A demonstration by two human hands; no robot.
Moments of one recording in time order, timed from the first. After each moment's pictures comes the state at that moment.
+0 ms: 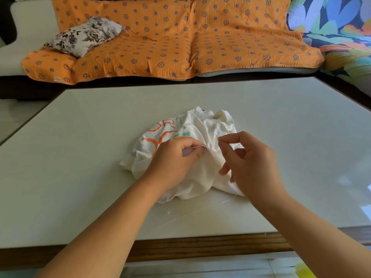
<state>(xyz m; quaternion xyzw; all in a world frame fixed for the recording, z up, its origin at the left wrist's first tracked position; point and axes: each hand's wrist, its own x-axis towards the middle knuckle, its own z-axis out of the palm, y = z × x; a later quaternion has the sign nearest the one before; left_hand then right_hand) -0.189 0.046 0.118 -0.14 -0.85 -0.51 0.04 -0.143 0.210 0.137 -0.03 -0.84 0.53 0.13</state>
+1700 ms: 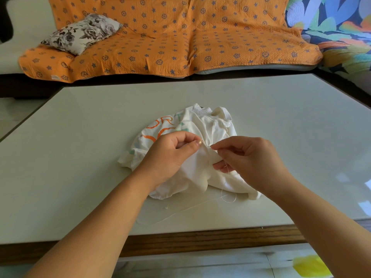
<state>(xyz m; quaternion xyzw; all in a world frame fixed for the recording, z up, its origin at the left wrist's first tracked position) -0.183 0.041 0.124 -0.10 -0.78 -0.62 -0.04 -0.143 0.226 0.149 0.02 -0.85 0.53 0.02</state>
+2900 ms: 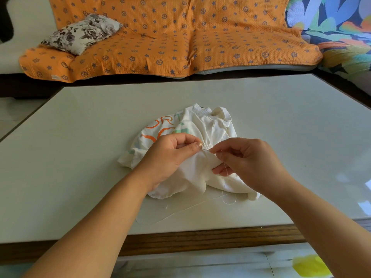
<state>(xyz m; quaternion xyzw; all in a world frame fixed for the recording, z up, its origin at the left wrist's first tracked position) -0.183 0.040 0.125 -0.10 -0.76 -0.64 -0.07 -0.141 0.228 0.150 0.03 -0.85 0.53 -0.01</state>
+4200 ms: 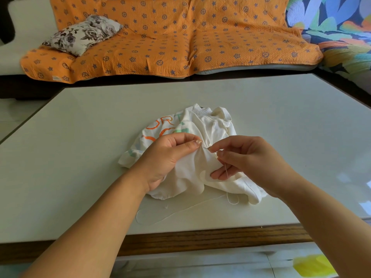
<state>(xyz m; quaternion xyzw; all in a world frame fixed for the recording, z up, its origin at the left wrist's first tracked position) -0.180 0.039 0.130 -0.08 -0.68 -0.72 -0.12 -0.142 0.233 0.157 0.05 -0.77 0.62 -0.10</state>
